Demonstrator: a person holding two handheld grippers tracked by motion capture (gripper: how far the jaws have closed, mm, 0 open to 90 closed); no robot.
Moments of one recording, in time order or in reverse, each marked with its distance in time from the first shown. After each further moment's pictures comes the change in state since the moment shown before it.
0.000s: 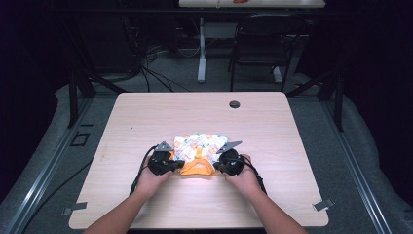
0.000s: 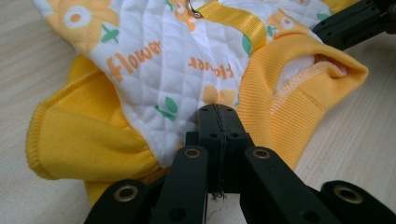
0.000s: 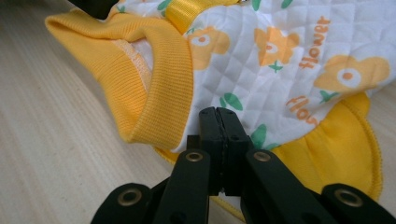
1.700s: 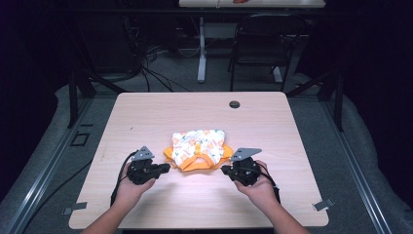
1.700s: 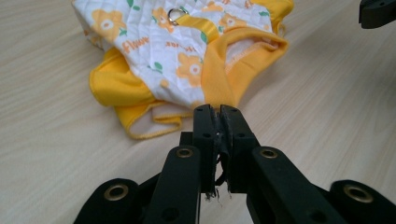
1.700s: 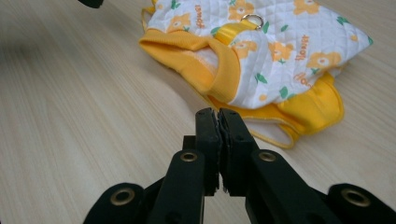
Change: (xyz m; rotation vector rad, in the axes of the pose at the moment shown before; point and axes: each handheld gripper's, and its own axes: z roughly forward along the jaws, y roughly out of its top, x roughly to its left) left arm -0.018 -0.020 -0.077 -0.071 0.037 0.034; right arm 0.024 -0.016 -0.075 -0.130 0.001 -0.036
